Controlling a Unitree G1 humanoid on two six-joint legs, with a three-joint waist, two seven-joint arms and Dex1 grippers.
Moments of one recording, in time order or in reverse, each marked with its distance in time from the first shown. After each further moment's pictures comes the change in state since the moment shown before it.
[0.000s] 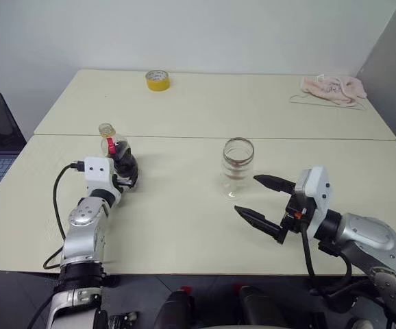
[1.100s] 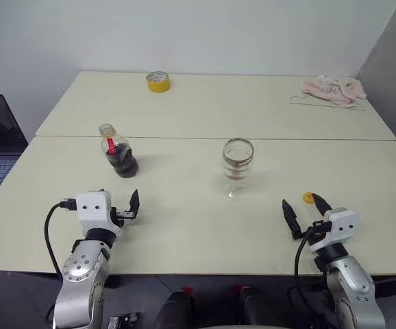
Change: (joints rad) left arm 0.398 -0.144 -0.008 -0.509 0.000 0.091 0.108; right arm 0.251 0.425 -0.082 0.537 -0.383 -0.695 -0.175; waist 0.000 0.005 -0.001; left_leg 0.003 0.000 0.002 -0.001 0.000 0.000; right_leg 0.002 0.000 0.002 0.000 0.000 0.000
